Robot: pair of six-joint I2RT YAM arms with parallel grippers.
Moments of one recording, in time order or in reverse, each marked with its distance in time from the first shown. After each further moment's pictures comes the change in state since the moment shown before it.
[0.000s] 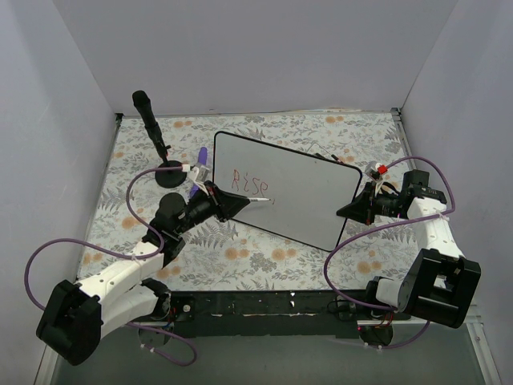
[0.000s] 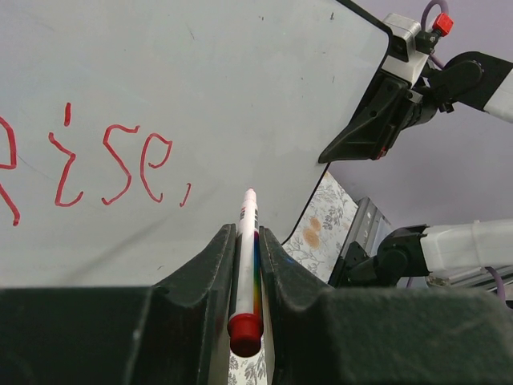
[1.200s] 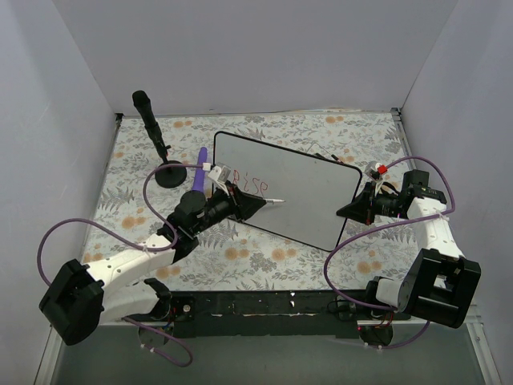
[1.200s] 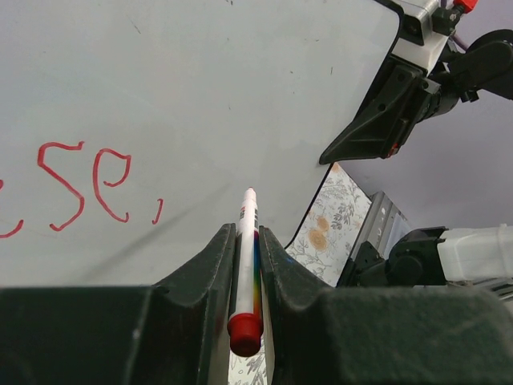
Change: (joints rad) left arm -0.181 0.105 0.095 -0.038 -0.179 0.056; right arm 0.001 0.000 0.000 0.001 0.000 0.000
